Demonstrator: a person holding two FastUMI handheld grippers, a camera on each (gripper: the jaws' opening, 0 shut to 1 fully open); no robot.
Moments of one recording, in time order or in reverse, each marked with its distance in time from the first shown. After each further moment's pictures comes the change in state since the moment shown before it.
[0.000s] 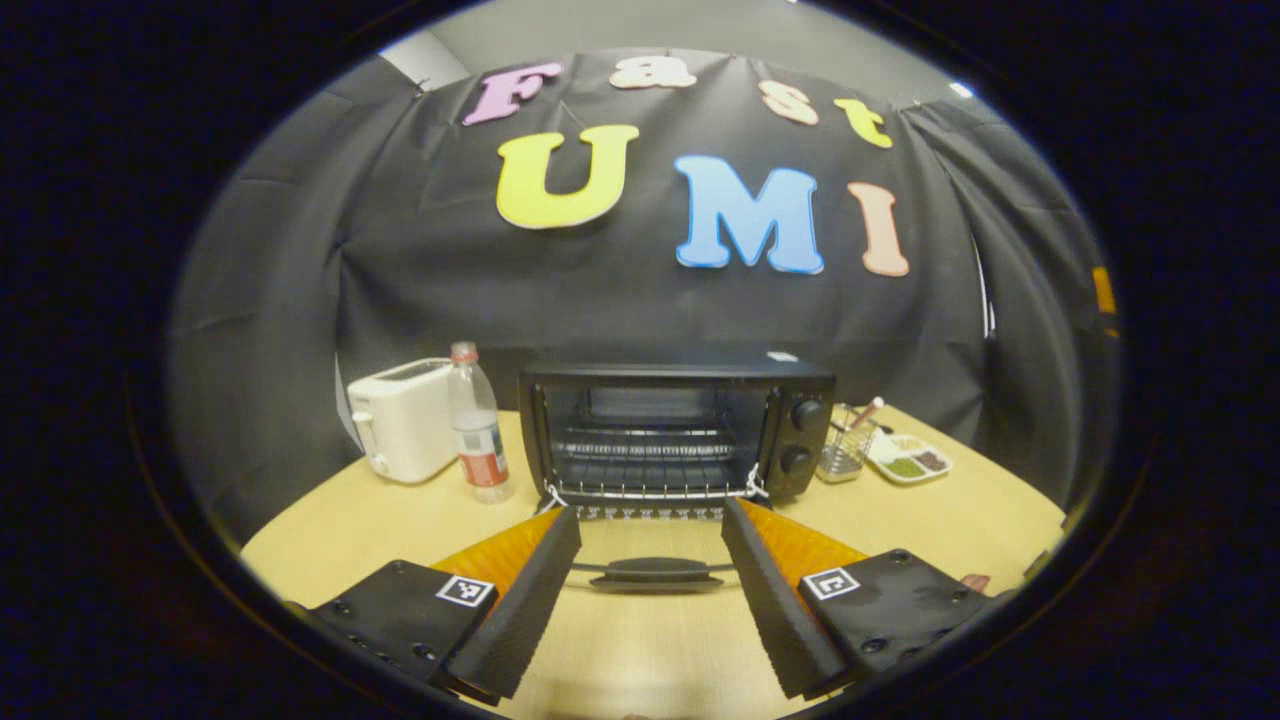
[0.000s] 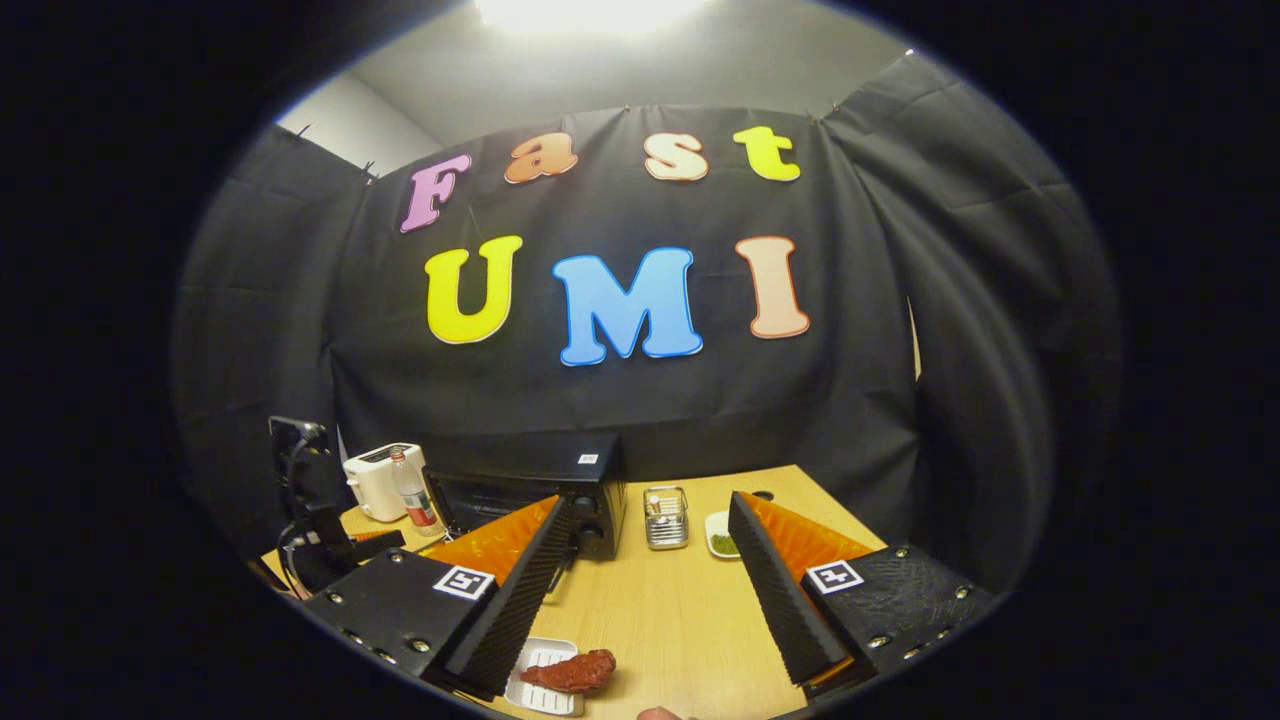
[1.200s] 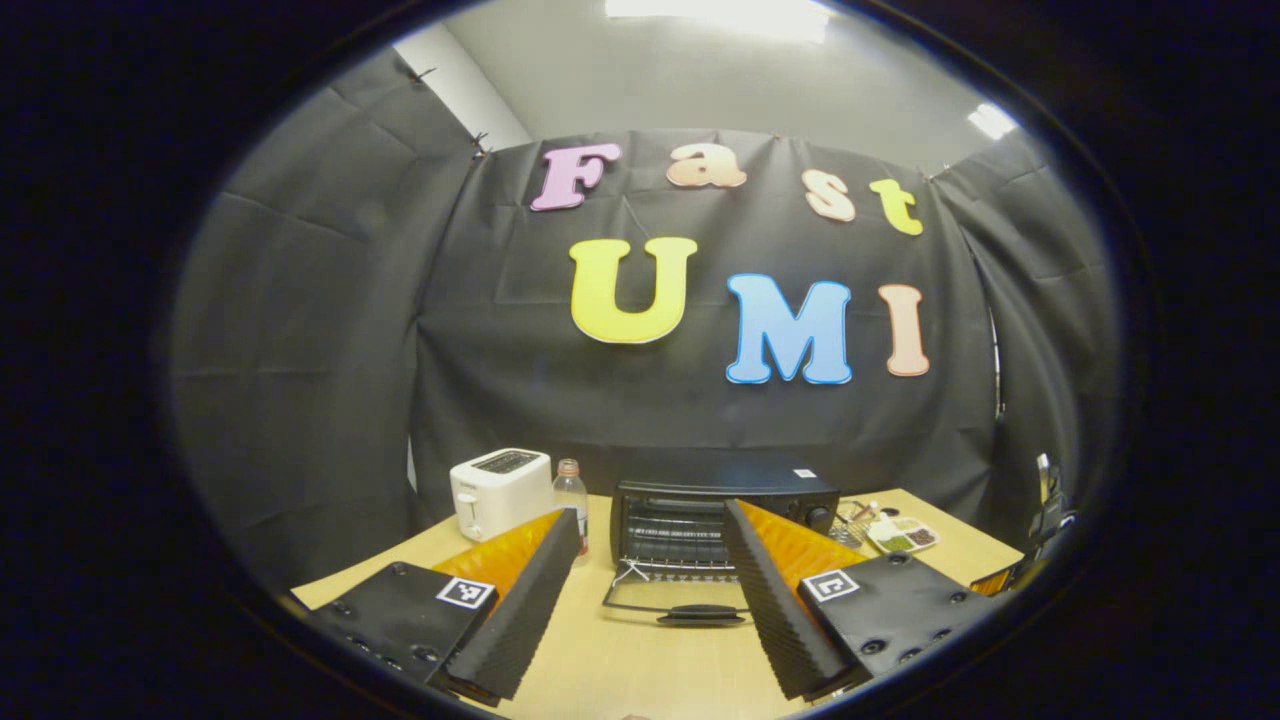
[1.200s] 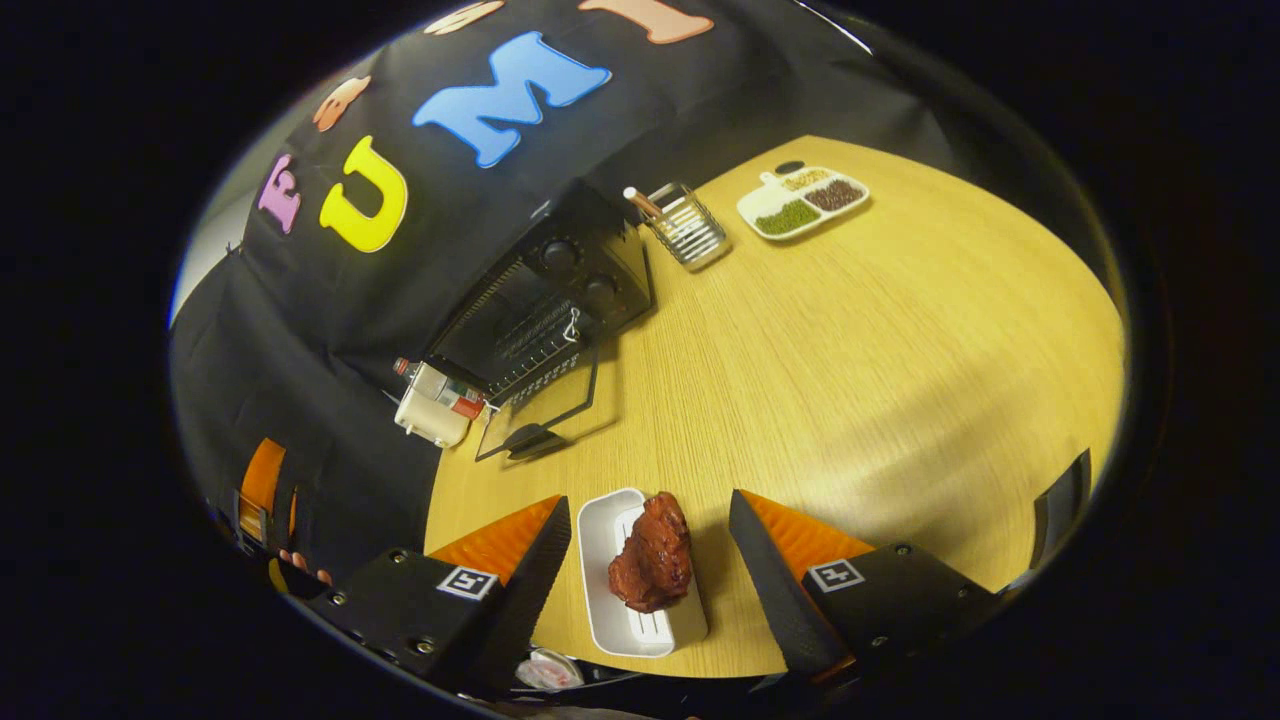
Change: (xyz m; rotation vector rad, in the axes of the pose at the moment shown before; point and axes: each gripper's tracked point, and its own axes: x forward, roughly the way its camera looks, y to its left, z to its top) left arm -0.120 0.060 0.102 -0.038 -0.189 0.125; right arm 0.015 0.039 -0.217 0.604 0.735 0.163
